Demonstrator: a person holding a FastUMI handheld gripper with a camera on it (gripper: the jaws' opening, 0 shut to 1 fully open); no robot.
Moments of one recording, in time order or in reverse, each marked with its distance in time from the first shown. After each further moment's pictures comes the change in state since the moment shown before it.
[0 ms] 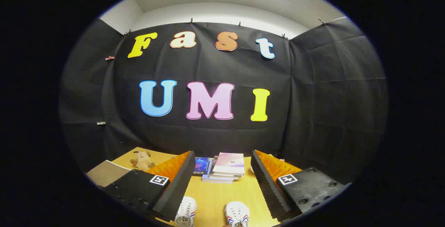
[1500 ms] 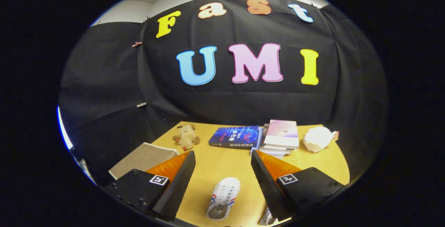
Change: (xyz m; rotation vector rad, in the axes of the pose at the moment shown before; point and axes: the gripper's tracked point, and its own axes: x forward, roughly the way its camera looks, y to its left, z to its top) arm 0.012 0.119 -0.104 0.118 0.368 0.423
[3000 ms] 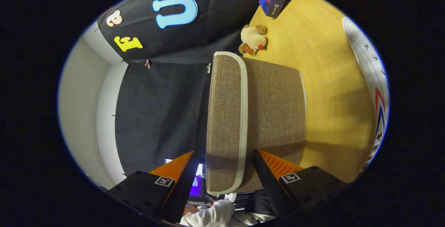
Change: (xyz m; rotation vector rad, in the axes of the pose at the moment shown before) arm 0.042 0.185 -0.157 1.010 0.633 0.839
